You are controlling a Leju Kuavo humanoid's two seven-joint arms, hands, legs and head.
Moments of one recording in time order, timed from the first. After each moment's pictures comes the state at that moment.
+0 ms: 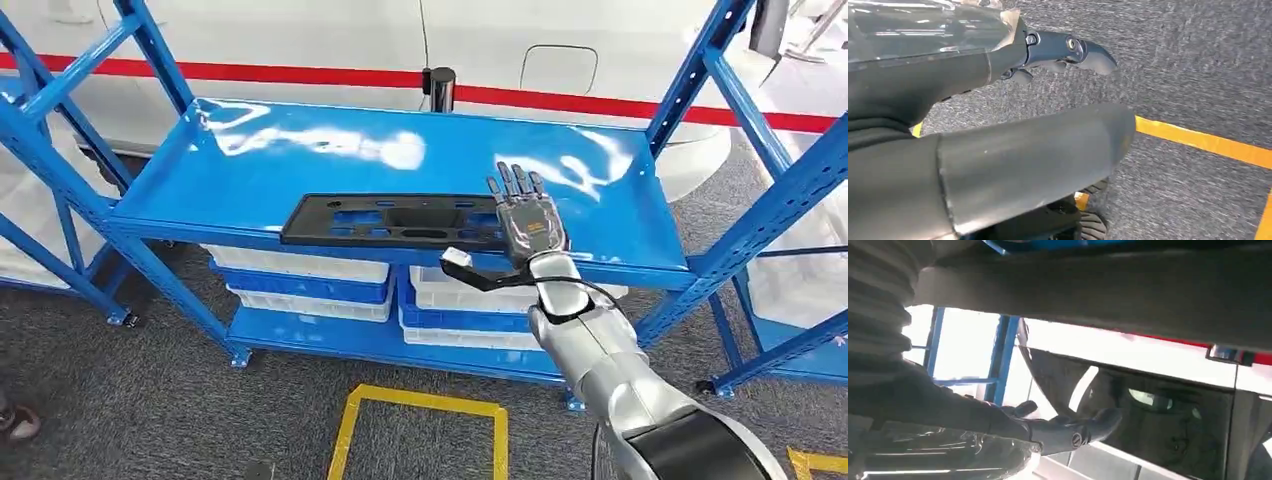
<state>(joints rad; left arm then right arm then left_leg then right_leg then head) -0.19 -0.23 0.75 -0.20 -0.54 0.39 -0.27 -0.85 0.07 0.49 -0.50 1.45 -0.54 0.16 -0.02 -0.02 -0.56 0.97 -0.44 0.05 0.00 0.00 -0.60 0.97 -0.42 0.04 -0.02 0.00</state>
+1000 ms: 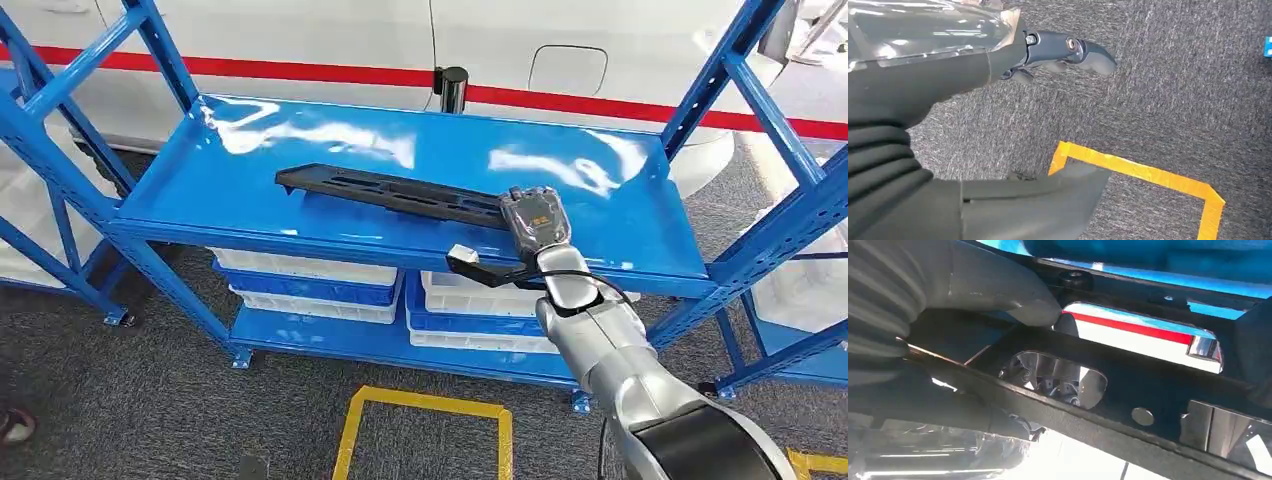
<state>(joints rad) -0.19 -0.24 0.76 -0.20 -0.52 0.50 -0.47 -0.87 0.06 0.48 -0.50 1.45 -0.52 0.11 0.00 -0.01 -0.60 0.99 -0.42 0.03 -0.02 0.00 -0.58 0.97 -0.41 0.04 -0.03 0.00</state>
